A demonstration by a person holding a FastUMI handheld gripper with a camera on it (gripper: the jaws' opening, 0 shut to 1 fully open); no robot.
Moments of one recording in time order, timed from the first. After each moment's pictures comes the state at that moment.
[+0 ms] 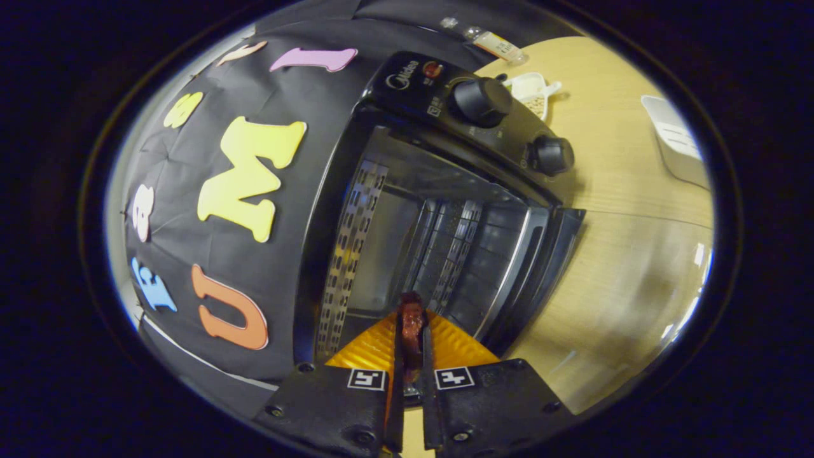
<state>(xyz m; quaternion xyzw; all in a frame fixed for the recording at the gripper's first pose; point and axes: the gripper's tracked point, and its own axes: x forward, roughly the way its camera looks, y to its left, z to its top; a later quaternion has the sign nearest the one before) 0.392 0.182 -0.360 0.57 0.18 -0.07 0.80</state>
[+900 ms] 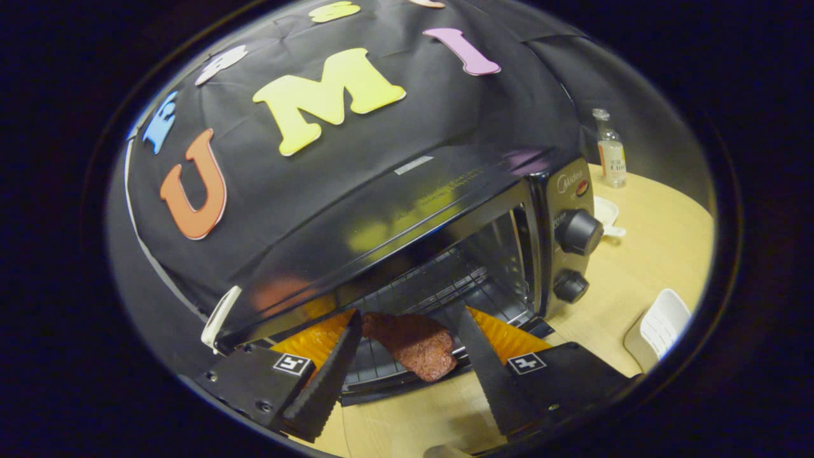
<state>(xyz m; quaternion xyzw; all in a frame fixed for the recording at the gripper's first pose) 0.365 0.152 -0.347 0.24 0.22 -0.06 0.94</state>
